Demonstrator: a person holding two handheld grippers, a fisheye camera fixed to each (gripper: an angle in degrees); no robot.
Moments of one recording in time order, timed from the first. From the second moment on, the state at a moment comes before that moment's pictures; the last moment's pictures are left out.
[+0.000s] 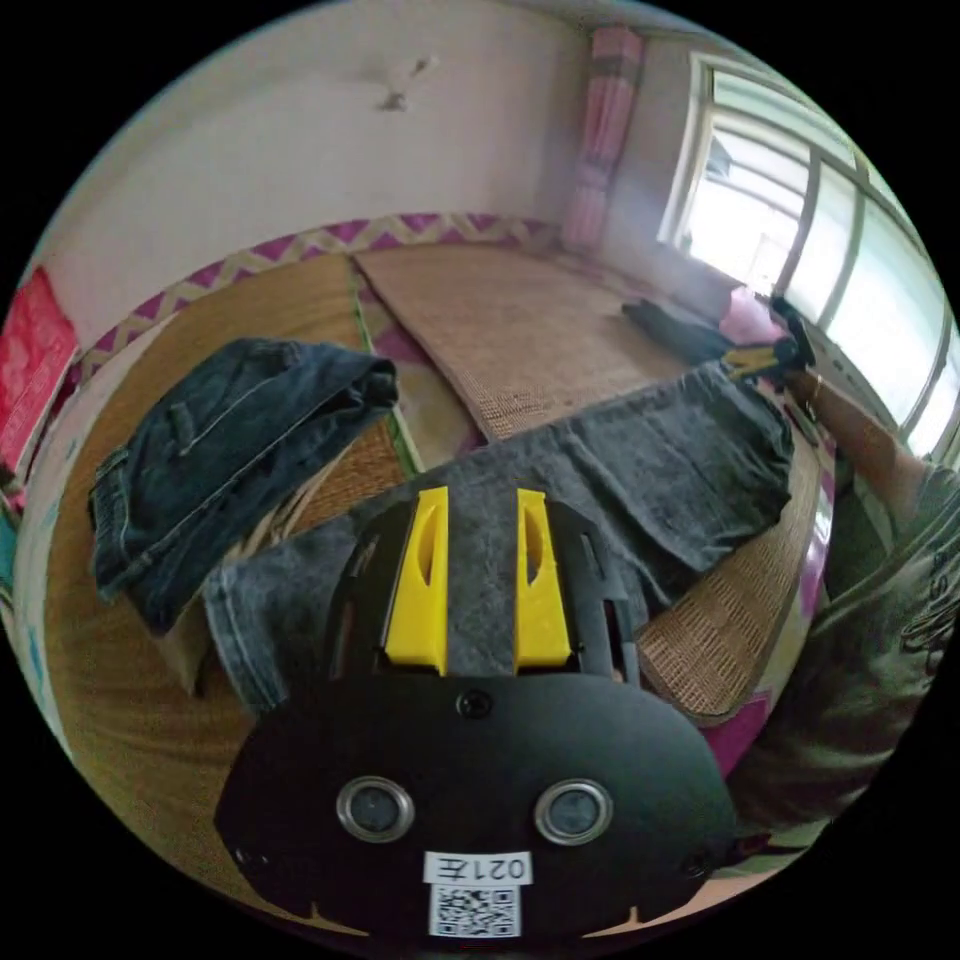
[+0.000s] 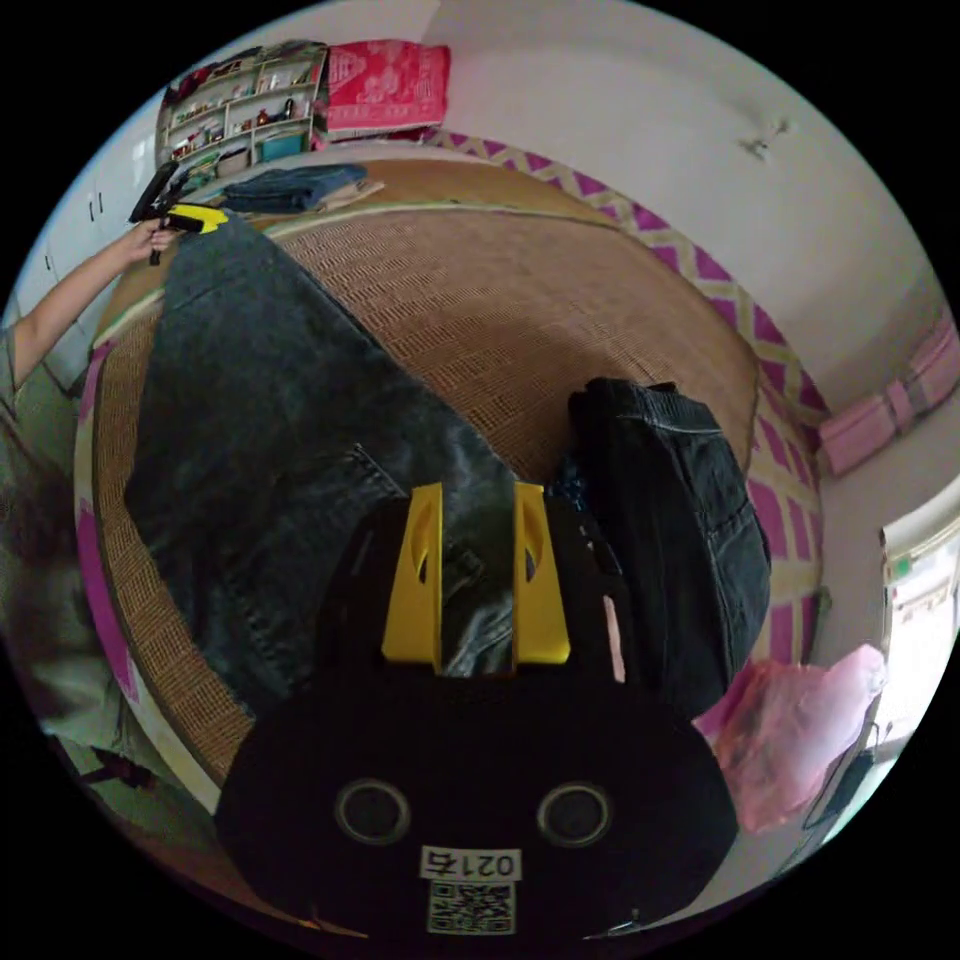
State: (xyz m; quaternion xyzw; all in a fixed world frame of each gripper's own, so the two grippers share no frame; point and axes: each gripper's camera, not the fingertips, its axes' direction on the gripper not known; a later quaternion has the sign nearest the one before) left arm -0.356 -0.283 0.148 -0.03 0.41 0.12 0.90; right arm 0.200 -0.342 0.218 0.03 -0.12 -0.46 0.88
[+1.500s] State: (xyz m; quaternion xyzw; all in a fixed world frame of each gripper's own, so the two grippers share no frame) left arm -0.475 0.048 -0.138 0.04 0.49 0.05 0.87; right arm 0.377 0.029 0.064 0.02 -0.34 -0.41 0.84
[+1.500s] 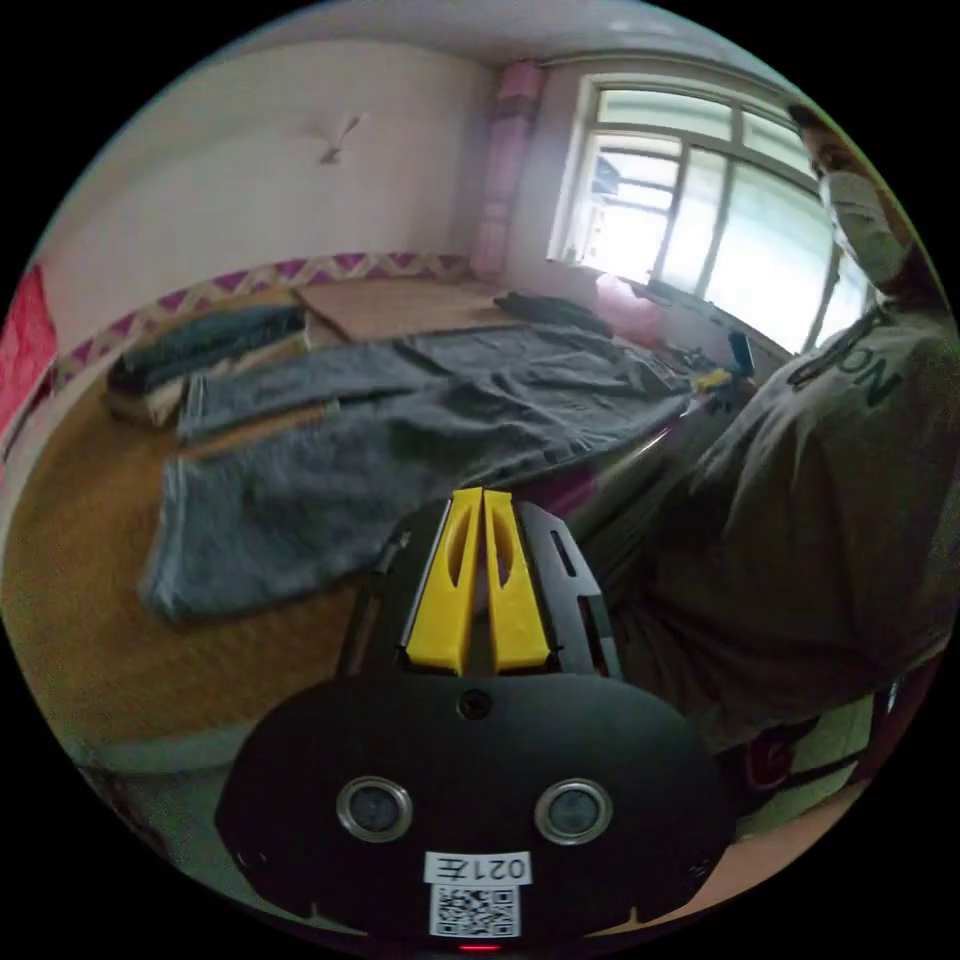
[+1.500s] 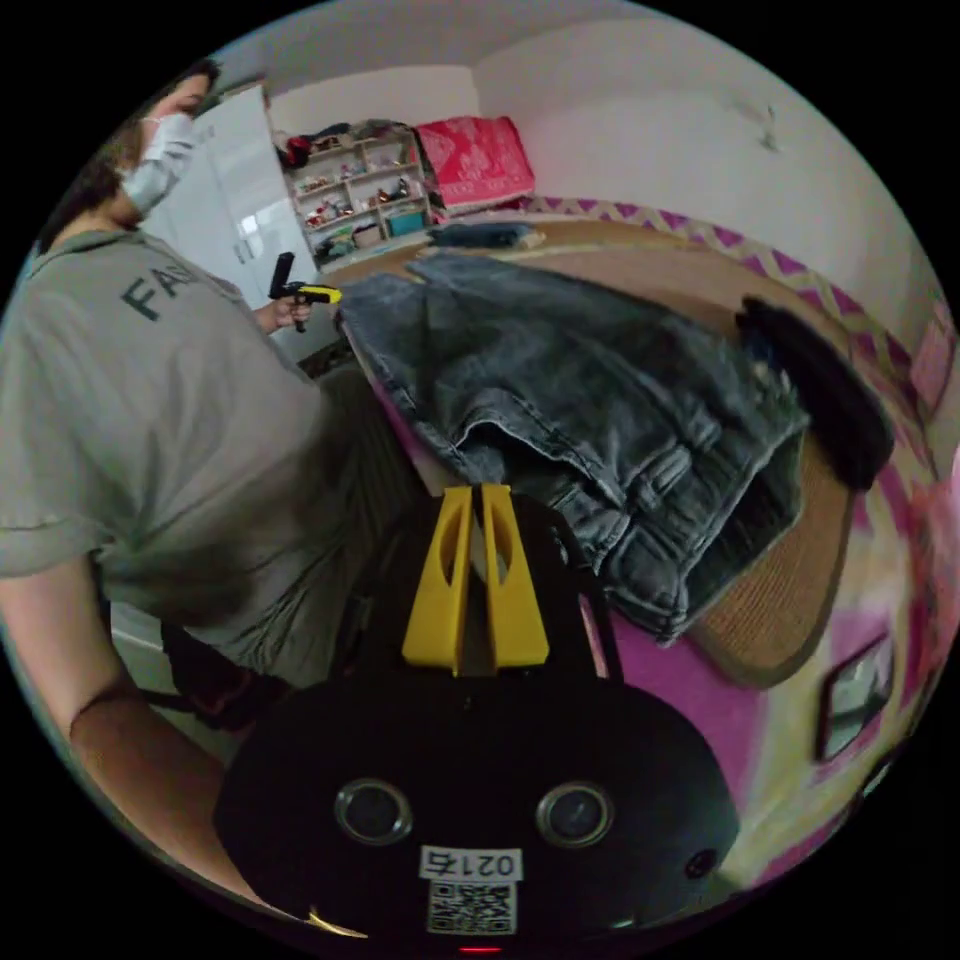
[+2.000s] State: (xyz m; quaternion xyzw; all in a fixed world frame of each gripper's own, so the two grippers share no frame) left arm -0.563 0.007 -0.132 -0.04 0.33 -0.07 0.94; right arm 0.369 -0.002 0.042 0.08 -0.25 -0.30 0.92
